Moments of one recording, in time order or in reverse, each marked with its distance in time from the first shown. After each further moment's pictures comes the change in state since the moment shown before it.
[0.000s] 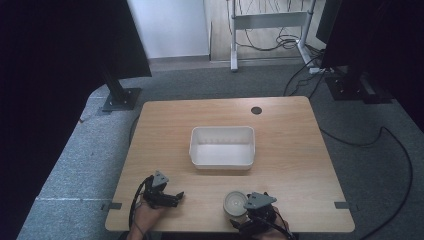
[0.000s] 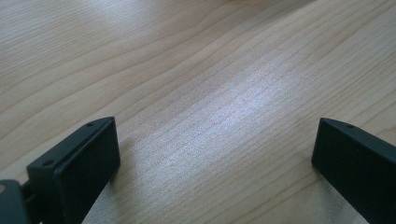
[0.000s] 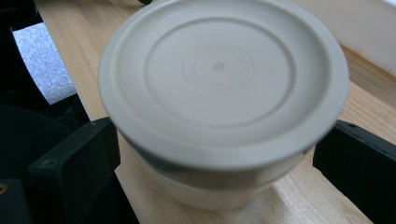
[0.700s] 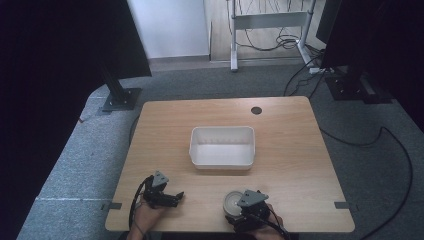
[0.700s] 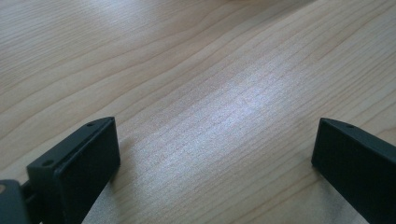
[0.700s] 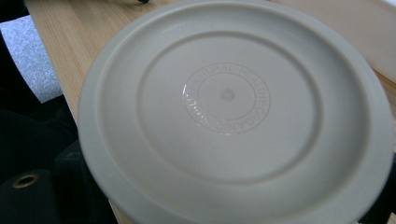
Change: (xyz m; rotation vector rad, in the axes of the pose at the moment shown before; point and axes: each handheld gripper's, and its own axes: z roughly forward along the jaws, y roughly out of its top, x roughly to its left) left arm 0.000 0.000 0.000 0.000 0.000 0.000; right arm 0.002 0.009 0.014 0.021 -0.016 -0.026
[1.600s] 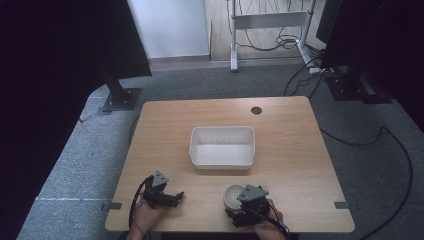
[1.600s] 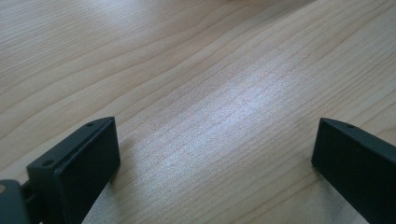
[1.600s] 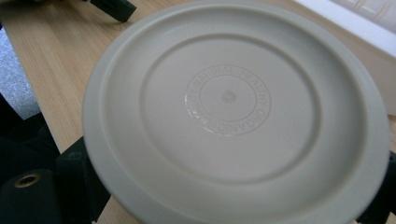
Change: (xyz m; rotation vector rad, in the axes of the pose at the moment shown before) left arm 0.000 0.000 0.000 0.000 0.000 0.000; right arm -0.006 0.014 -0.004 -0.013 -0.061 0.026
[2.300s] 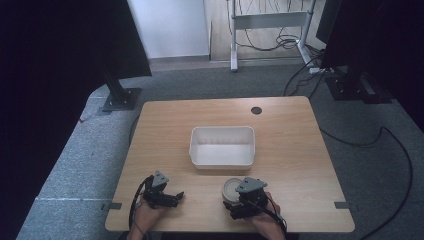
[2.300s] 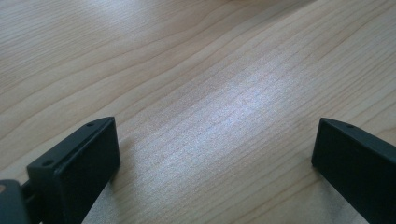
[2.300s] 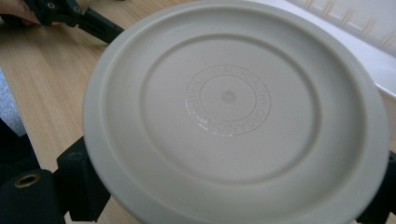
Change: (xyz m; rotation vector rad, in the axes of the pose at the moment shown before) left arm 0.000 0.000 0.000 0.001 0.000 0.000; right arm -0.010 0.017 0.005 -0.014 -0.004 0.023
